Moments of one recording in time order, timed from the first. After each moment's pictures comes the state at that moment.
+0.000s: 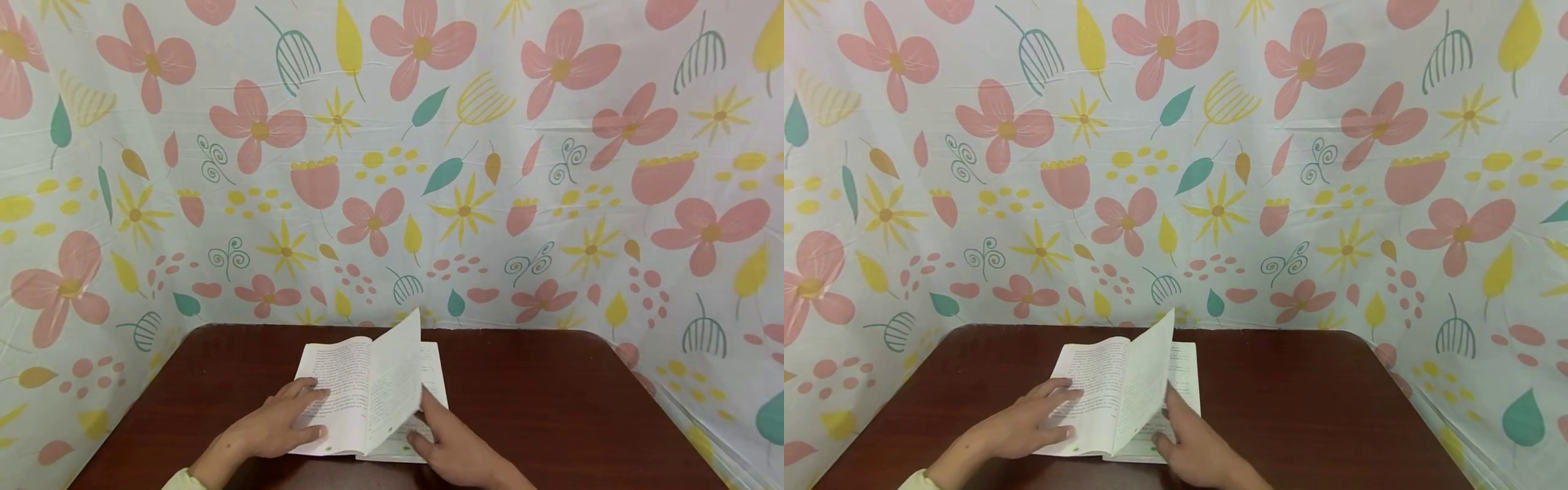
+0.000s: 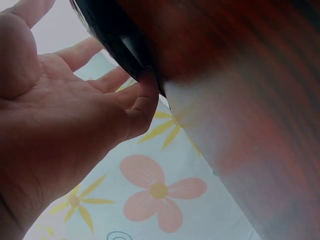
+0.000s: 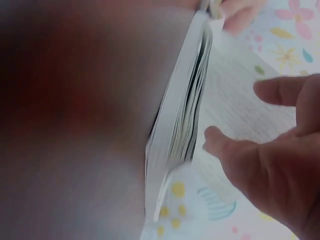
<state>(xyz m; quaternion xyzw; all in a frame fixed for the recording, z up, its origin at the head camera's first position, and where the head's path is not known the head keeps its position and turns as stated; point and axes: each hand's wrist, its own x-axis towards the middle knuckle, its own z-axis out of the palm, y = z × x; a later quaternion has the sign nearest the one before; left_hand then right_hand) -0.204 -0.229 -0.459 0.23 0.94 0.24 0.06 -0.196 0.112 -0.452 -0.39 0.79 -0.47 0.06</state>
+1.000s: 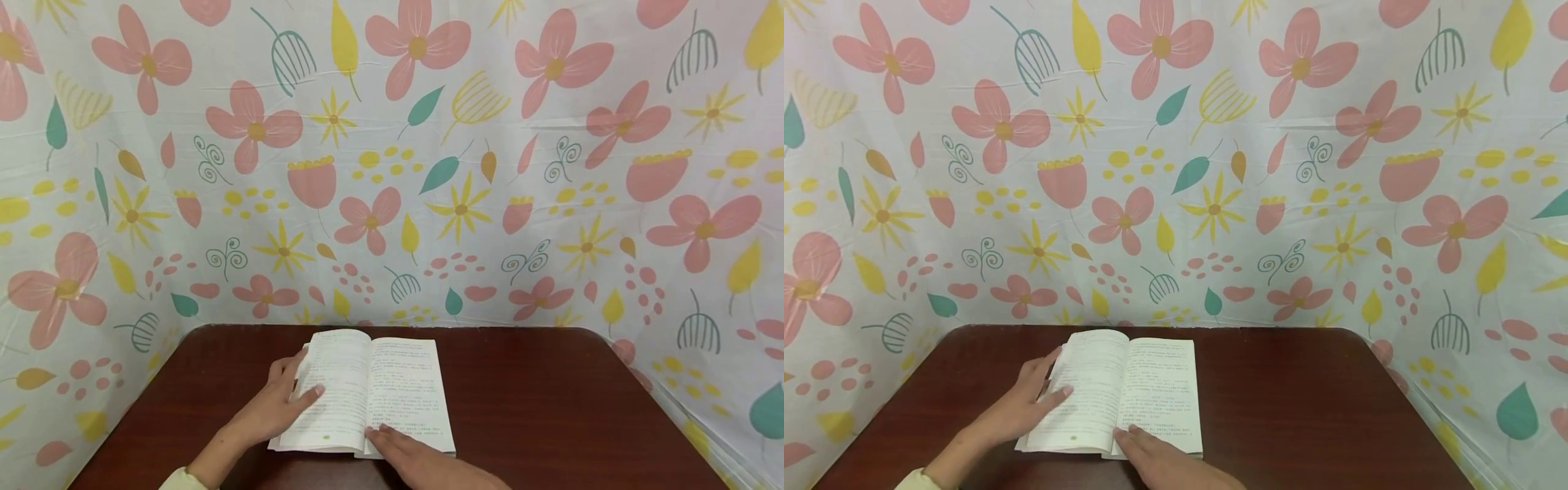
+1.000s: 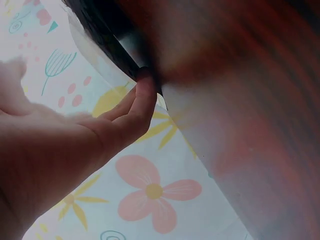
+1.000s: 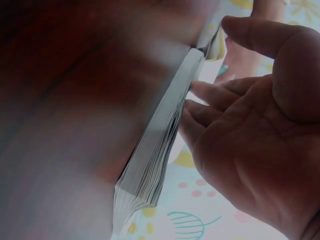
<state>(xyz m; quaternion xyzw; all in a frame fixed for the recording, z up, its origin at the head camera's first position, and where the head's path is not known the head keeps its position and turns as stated) -0.216 -0.224 -0.458 0.09 0.93 0.36 0.00 -0.173 0.103 -0.460 -0.49 0.84 -0.20 0.11</state>
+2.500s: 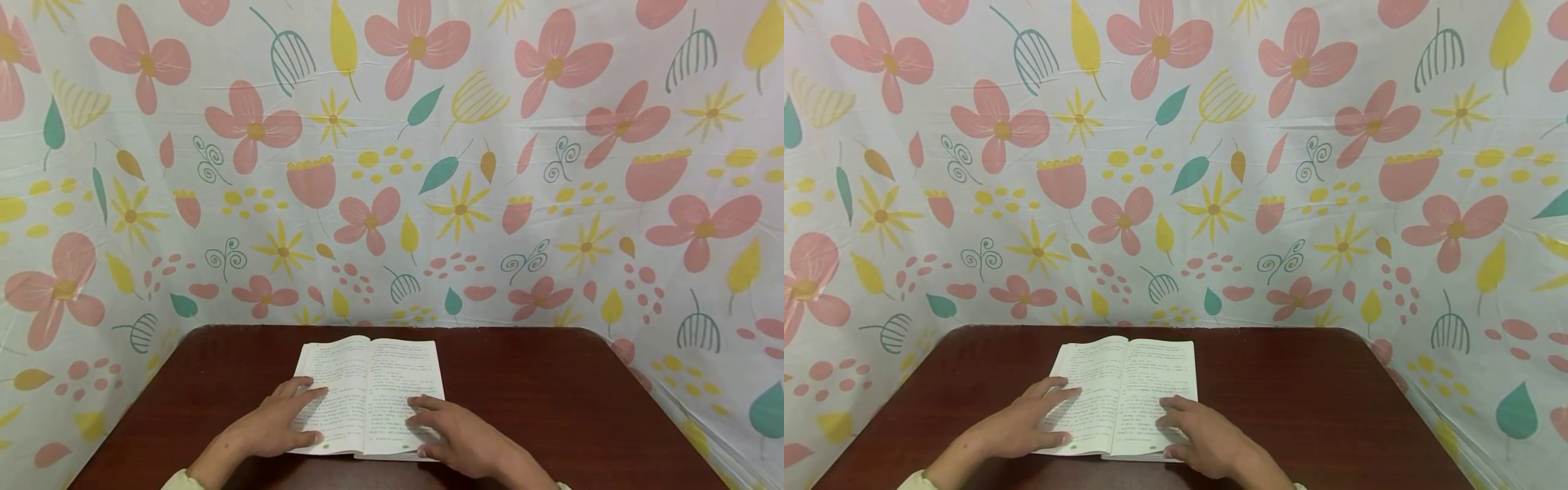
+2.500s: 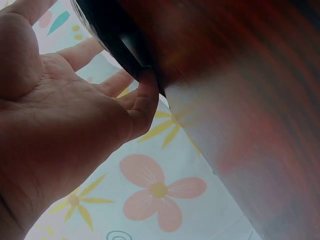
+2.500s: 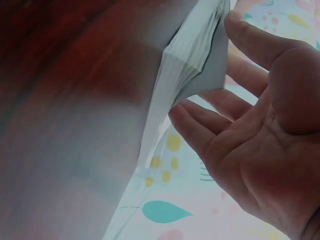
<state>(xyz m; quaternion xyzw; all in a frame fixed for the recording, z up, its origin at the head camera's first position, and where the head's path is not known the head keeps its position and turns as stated) -0.206 -0.227 -0.464 0.20 0.95 0.23 0.07 -0.208 0.145 -0.449 -0.40 0.89 -0.21 0.06</state>
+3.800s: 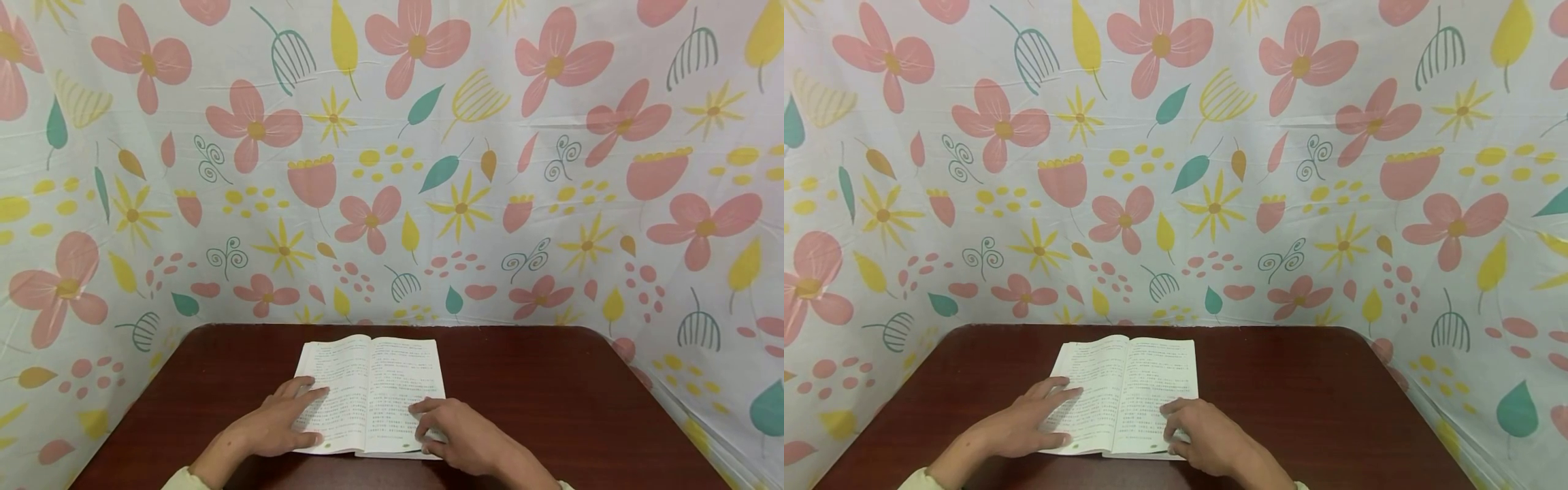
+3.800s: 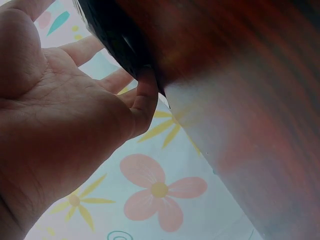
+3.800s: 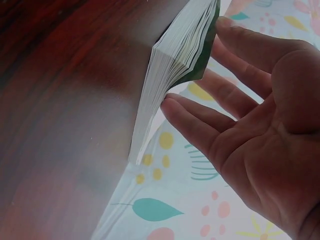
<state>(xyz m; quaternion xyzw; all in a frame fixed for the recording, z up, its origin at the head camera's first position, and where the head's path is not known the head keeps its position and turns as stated) -0.205 -0.226 -0.463 0.19 0.95 0.21 0.10 -0.211 0.139 -0.443 -0.43 0.88 -0.21 0.04</state>
